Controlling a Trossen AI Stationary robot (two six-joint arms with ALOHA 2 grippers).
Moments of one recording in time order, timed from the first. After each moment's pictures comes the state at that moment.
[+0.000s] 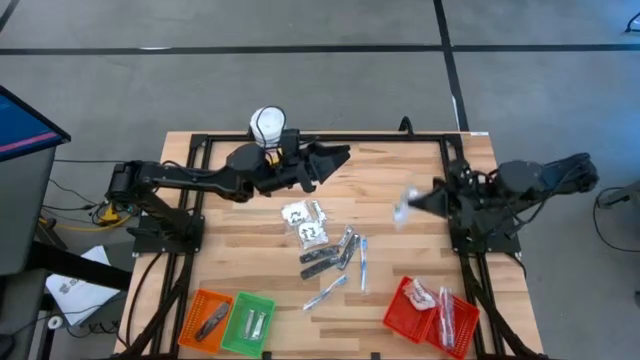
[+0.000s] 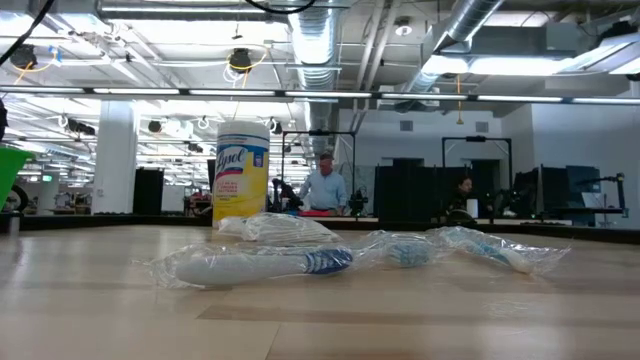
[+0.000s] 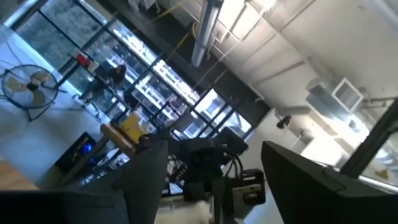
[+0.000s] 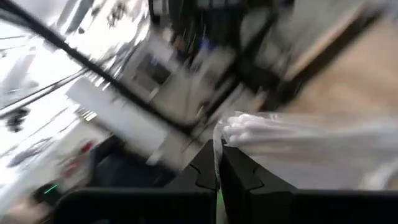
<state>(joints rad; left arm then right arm) 0.02 1.53 1.26 0.66 -0.18 -0.71 0.39 0.70 0.96 -0.33 0.29 0.90</state>
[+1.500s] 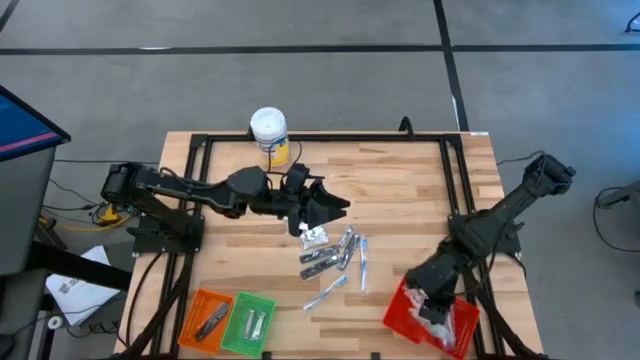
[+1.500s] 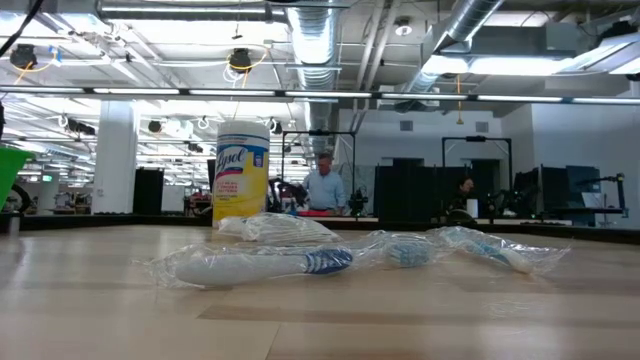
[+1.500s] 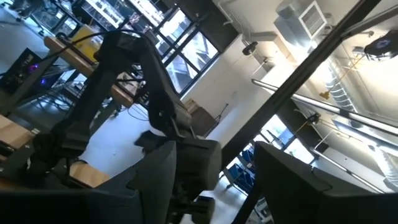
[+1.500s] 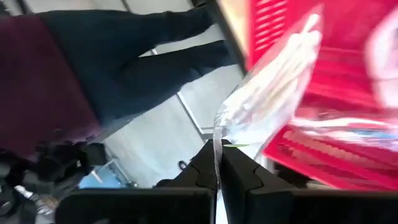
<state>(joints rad) -0.11 1.49 1.16 0.56 0.04 -0.75 0.66 1.27 0.96 -0.64 -0.55 1.37</state>
